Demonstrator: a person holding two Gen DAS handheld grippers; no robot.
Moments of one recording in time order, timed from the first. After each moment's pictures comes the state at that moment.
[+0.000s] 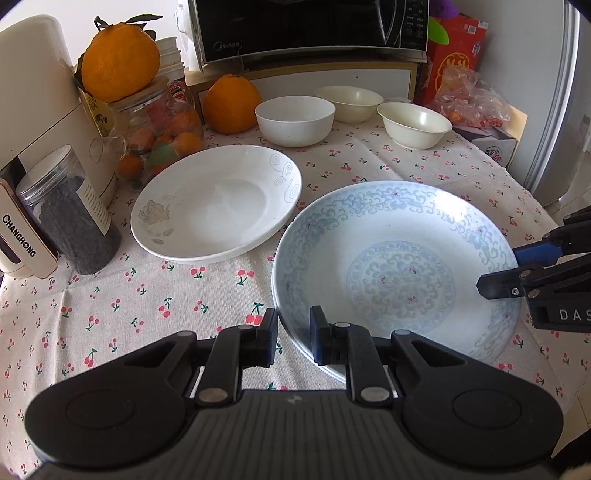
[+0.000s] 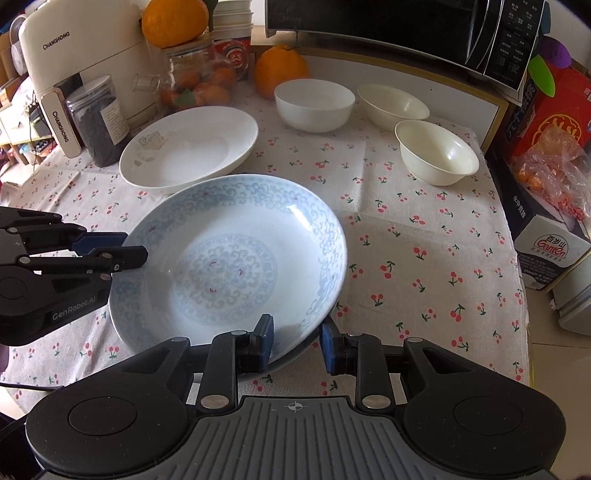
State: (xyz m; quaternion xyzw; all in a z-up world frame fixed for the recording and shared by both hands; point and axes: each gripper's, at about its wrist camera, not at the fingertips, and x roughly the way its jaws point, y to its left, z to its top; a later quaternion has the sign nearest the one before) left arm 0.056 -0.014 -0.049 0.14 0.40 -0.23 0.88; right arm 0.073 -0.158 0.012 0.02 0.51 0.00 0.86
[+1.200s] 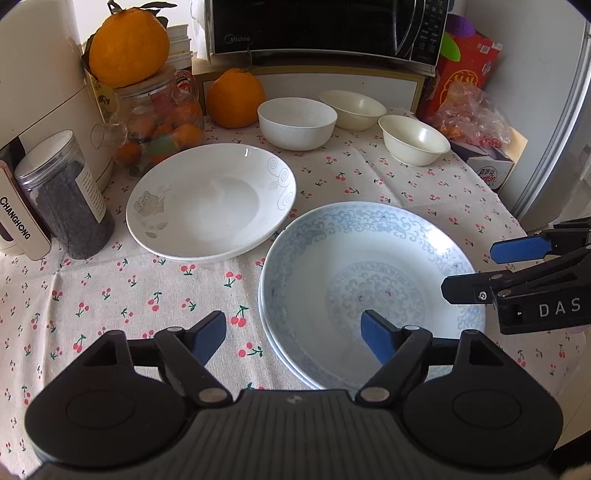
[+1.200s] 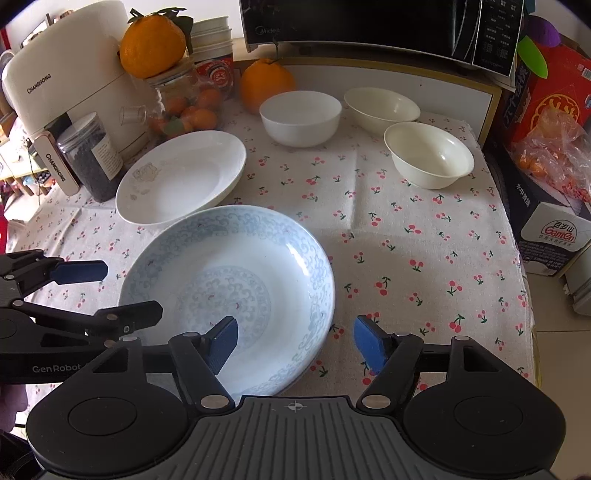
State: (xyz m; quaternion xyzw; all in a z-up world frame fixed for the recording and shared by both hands) left arm 0.062 -0.015 -0.031 0.09 0.43 -0.23 0.87; right arm 0.090 -0.179 0.027 0.08 0.50 0.00 0.86
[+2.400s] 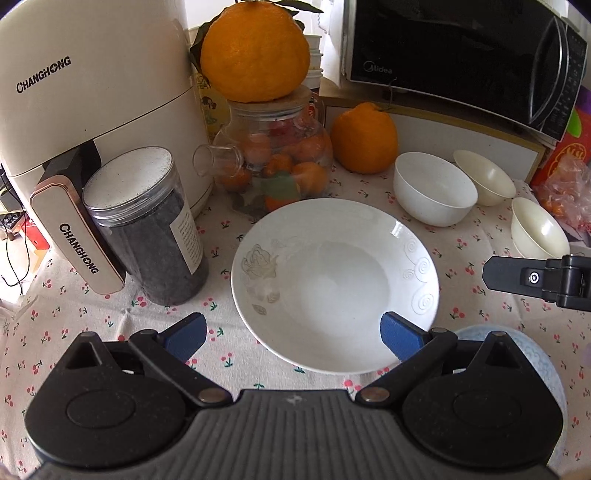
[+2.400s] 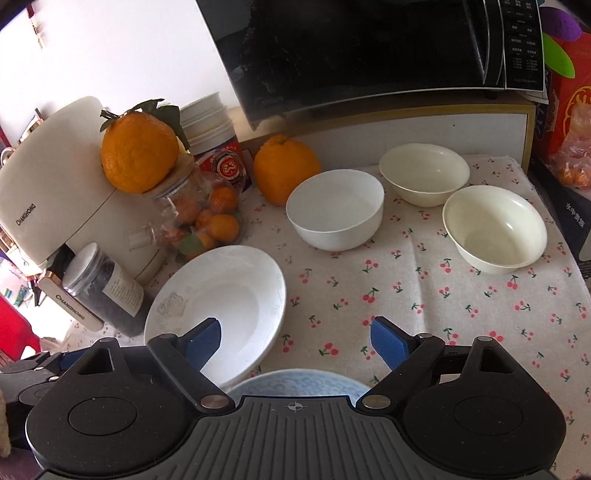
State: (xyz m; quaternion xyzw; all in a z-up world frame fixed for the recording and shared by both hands) left arm 0.151 0.012 -0.025 0.03 0.42 -0.08 0.90; right arm 0.194 -0.180 0.030 0.20 0.42 0.02 0.89
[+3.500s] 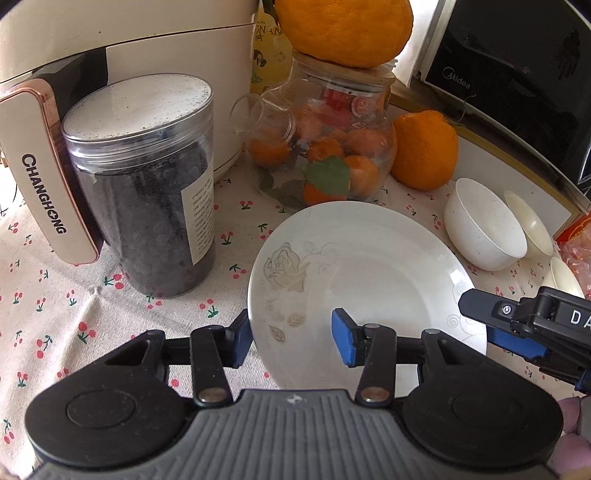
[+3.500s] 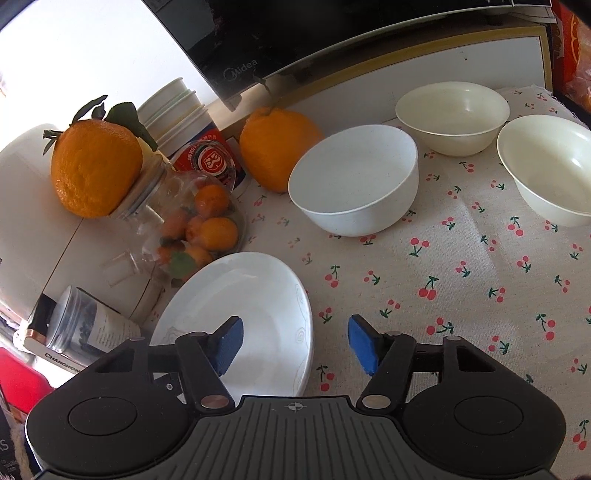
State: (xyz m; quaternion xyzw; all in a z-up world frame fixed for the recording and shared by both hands) left arm 0.193 0.040 -0.061 -0.08 0.44 -0.05 0.89; right arm 0.248 -0.169 -0.027 0.30 0.43 0.01 0.85
